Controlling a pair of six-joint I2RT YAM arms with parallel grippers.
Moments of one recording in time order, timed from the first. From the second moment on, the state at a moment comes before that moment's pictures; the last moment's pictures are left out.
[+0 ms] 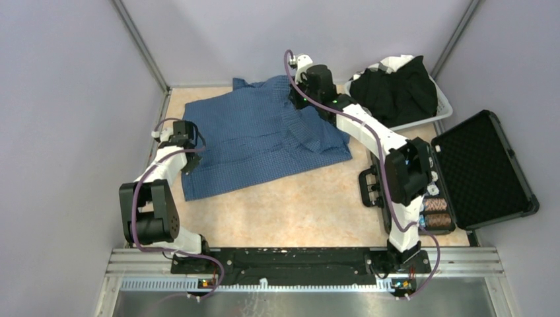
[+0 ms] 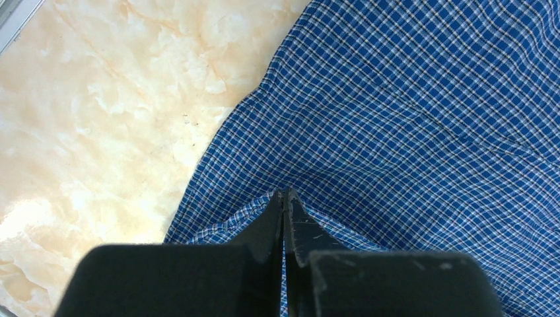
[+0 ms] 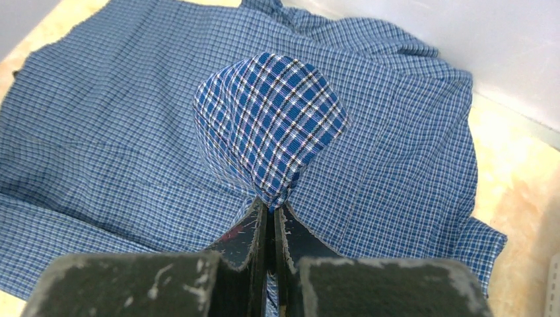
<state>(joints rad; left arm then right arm) 0.11 1.50 0.95 -0.54 -0.39 -0.69 0.57 1.95 1.75 -0.18 -0.07 0.04</state>
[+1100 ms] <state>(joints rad) 0.13 1.42 0.89 -0.19 0.39 -0.63 0.57 2.06 1.73 -0.23 -0.71 0.17</state>
